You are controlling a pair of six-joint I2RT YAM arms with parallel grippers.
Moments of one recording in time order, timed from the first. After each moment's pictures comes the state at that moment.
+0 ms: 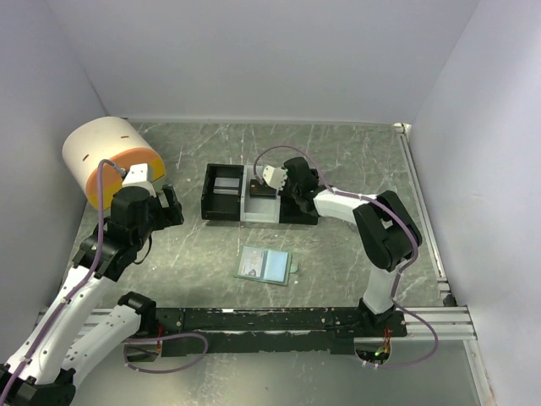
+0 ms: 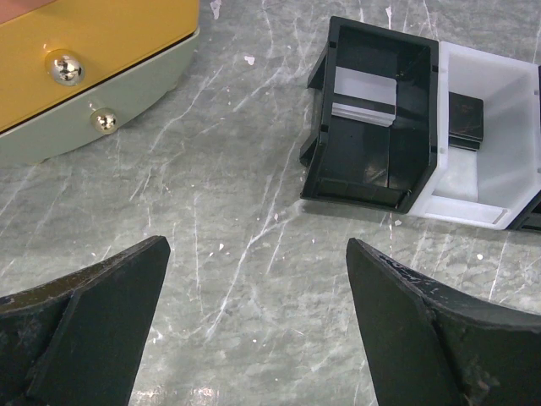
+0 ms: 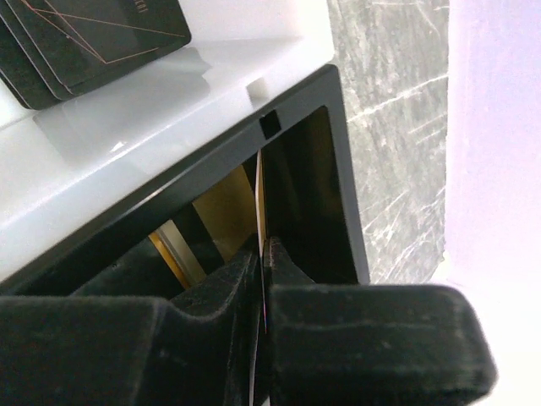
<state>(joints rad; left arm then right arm) -0.40 0.72 0.82 -0.62 -0.34 -0.38 0.54 1.83 1.05 0.09 0.25 -0.92</state>
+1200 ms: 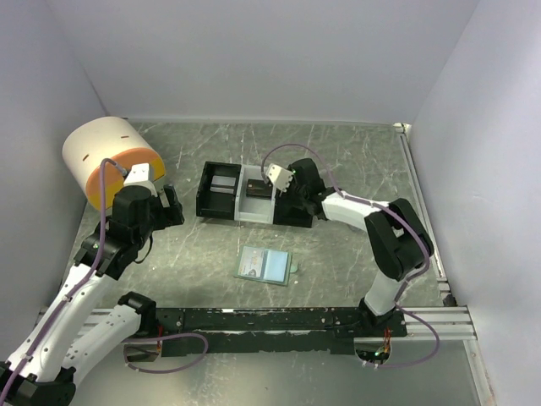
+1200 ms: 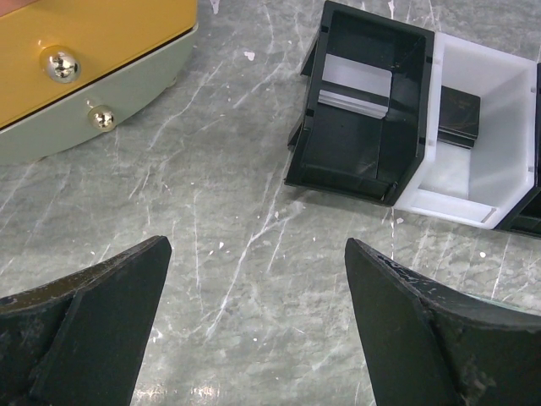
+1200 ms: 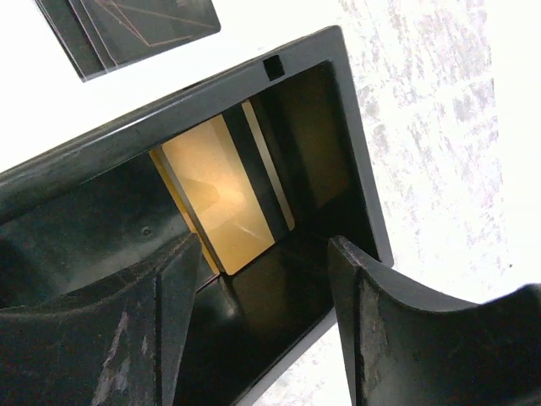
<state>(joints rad) -0.40 0.73 0.82 -0.62 -0.34 -0.38 0.52 1.75 0.99 0.06 0.12 -0.80</state>
